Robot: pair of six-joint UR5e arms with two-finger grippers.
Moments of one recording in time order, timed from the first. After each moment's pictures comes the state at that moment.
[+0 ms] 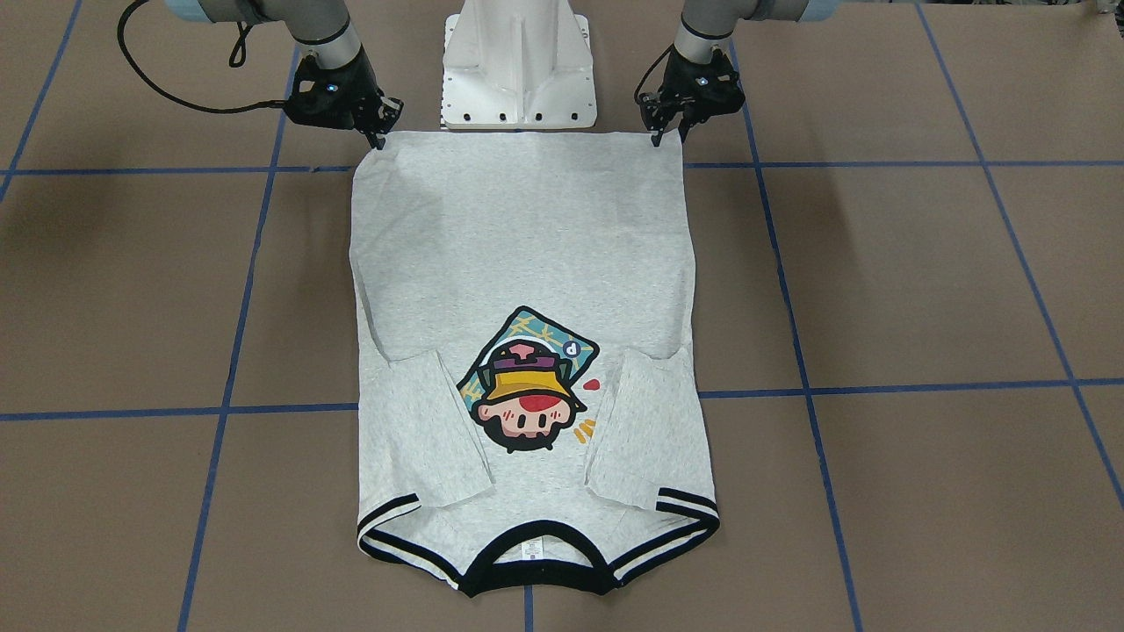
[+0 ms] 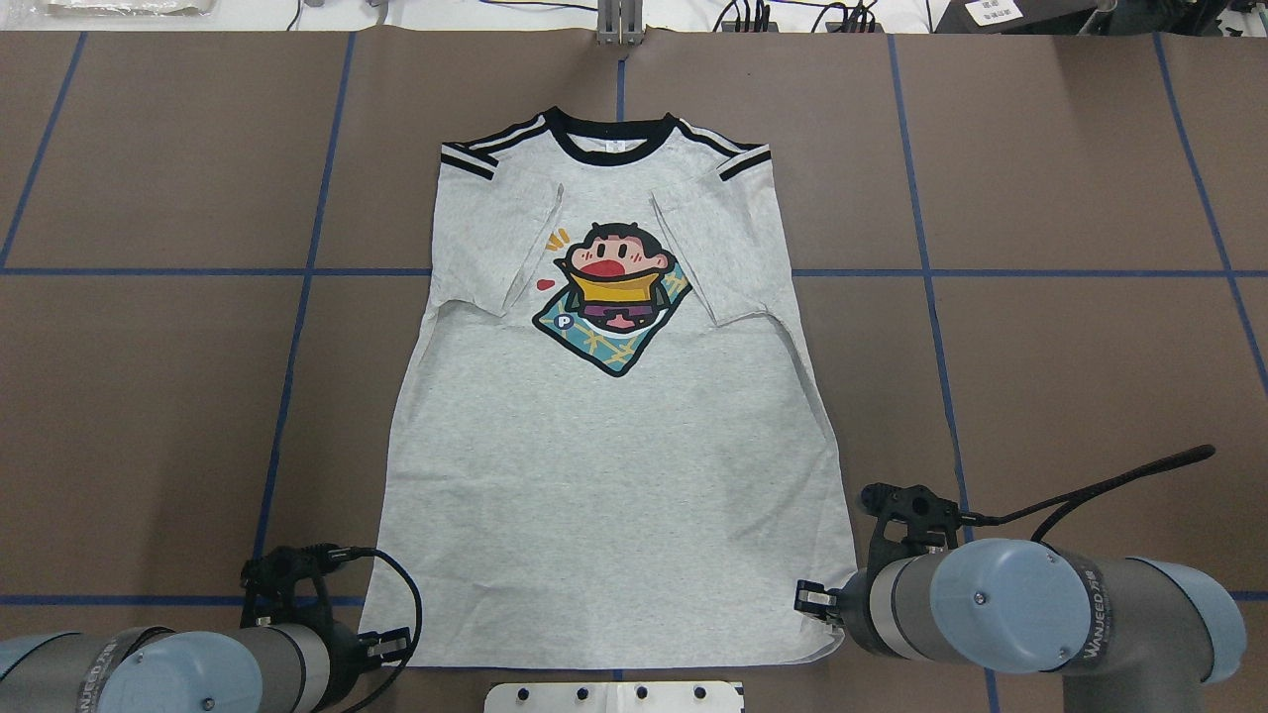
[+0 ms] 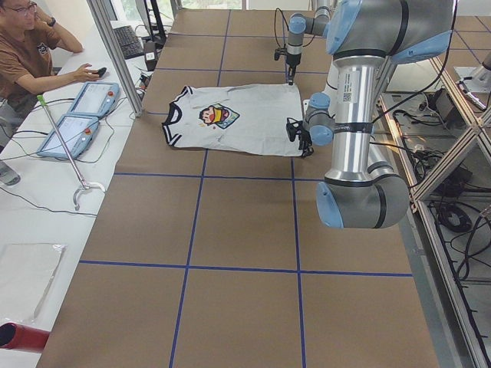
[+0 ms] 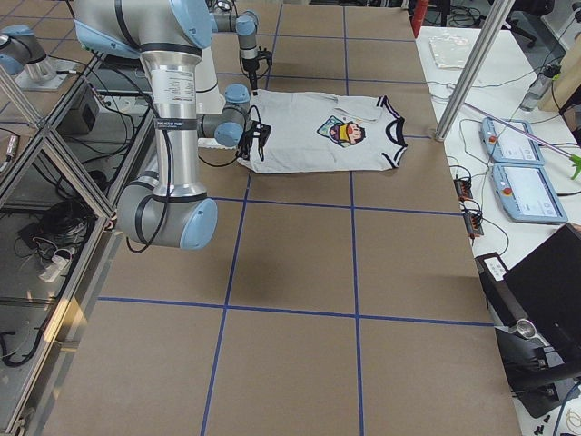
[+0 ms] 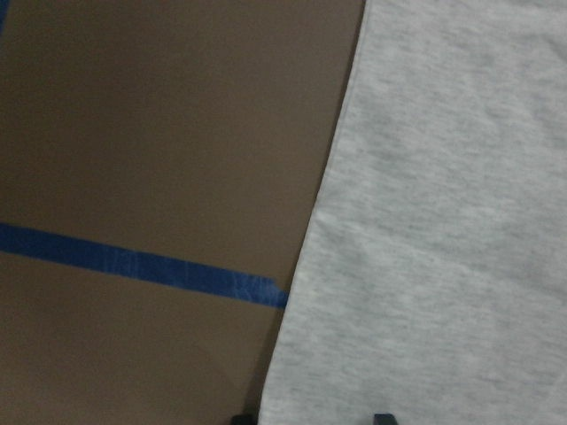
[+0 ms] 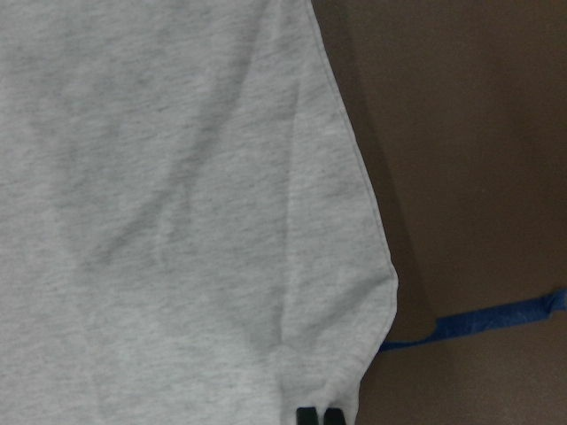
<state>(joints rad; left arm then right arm) -0.04 -1.61 -2.09 -1.88 -1.53 -1.75 0.16 -1.49 2.13 -1.35 1.70 1.72</state>
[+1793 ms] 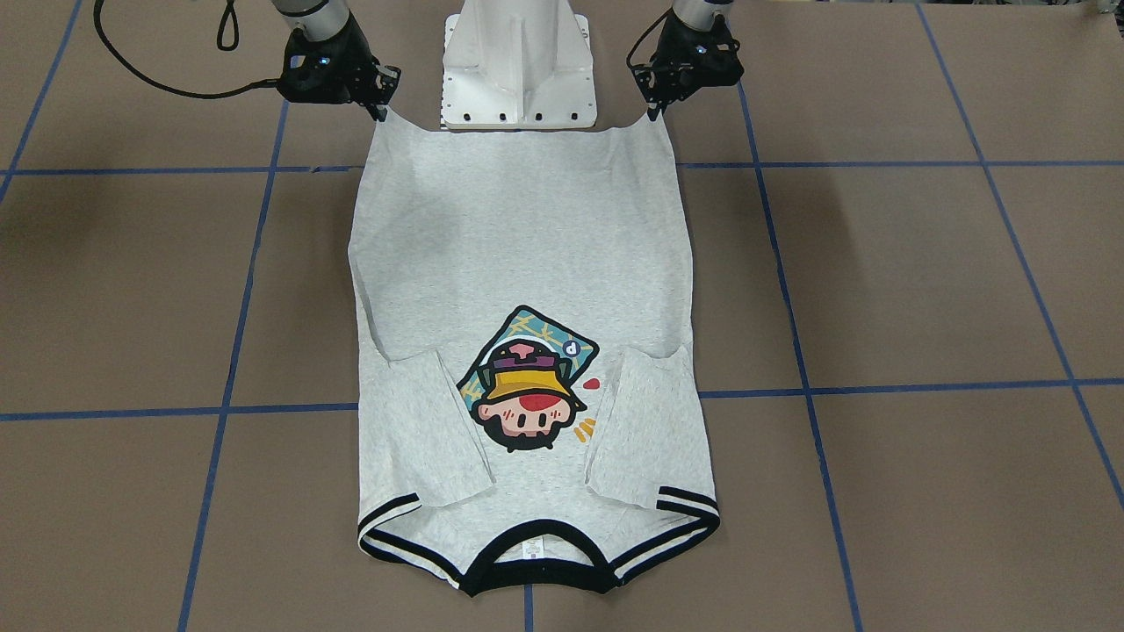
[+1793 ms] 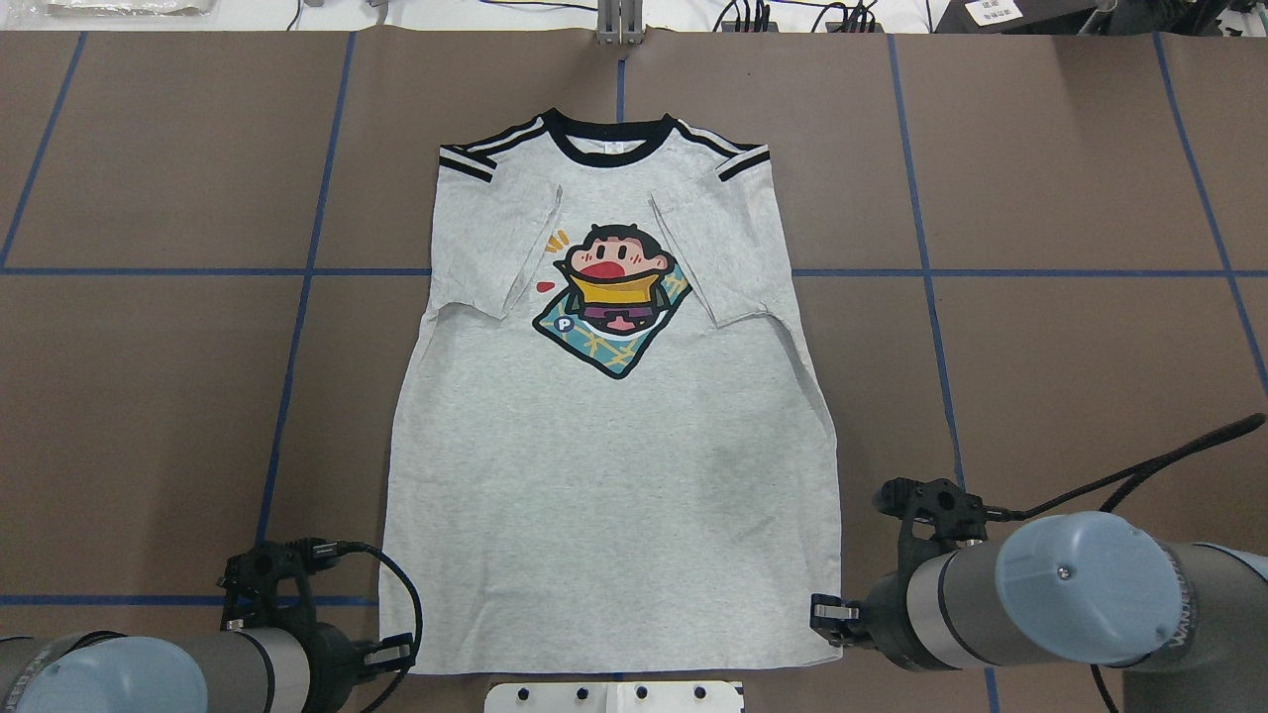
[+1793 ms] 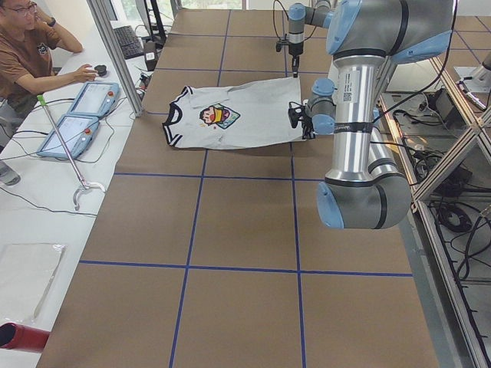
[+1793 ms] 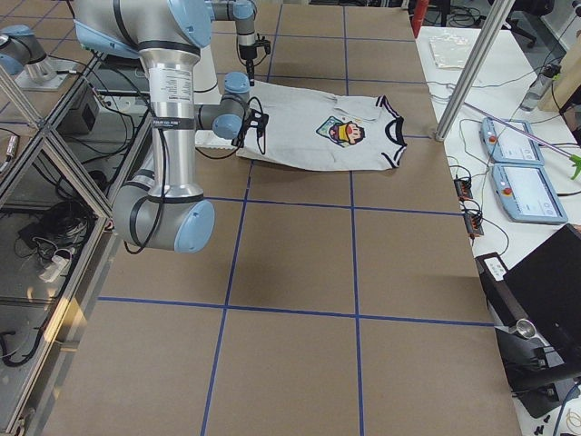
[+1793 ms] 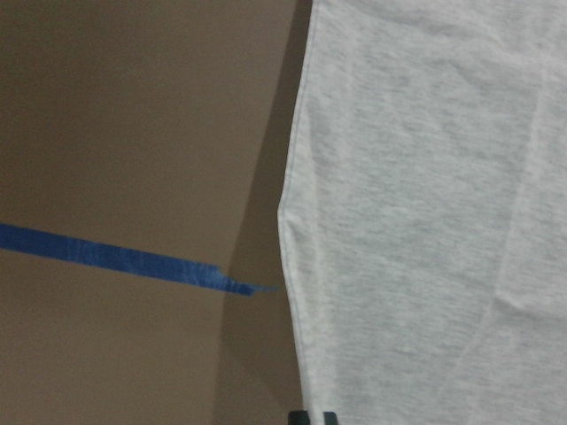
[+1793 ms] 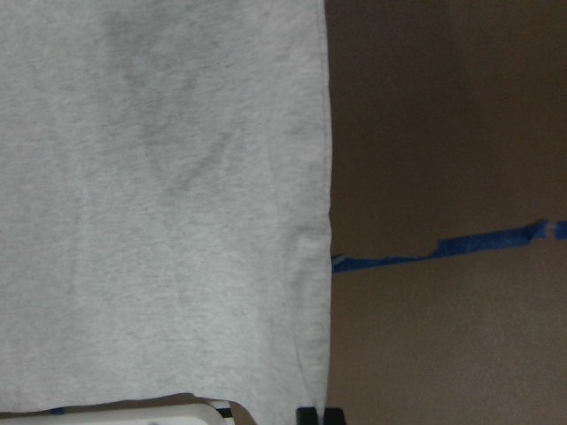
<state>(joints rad) -0.04 -1.60 -2.24 -1.87 -1.53 -1.75 0.20 -1.55 2.26 -1.35 1.84 1.66</state>
